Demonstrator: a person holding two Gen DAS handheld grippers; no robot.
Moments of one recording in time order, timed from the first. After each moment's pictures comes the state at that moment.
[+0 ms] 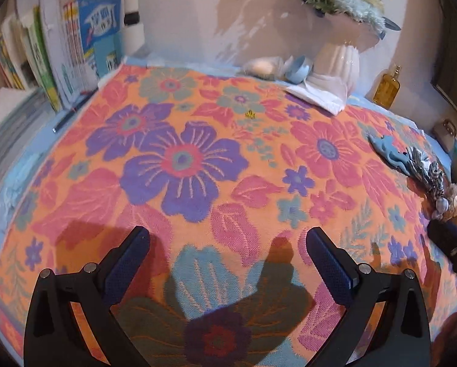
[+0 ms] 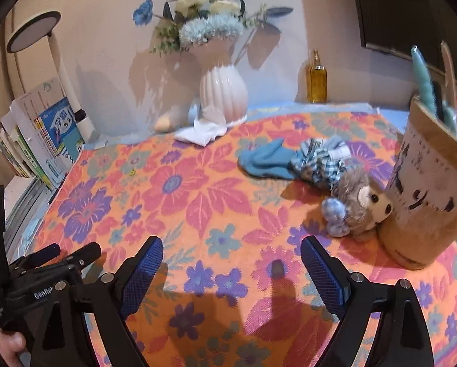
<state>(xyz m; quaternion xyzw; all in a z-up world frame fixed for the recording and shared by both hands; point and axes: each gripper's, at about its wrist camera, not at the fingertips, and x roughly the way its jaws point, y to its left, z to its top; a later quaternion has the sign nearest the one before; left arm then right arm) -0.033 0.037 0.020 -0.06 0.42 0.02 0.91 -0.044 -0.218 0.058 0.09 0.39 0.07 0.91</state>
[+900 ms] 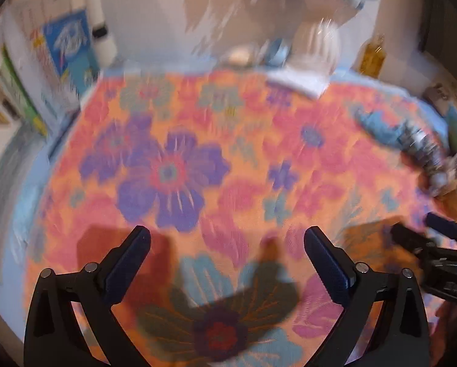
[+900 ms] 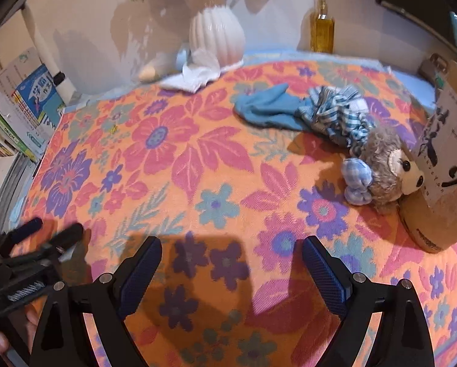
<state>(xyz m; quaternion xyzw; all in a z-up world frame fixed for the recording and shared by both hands) -0.021 0.023 0.056 0.01 0.44 -0.02 0.90 -0.018 -0.206 0.045 0.07 0.51 0.07 0.86</state>
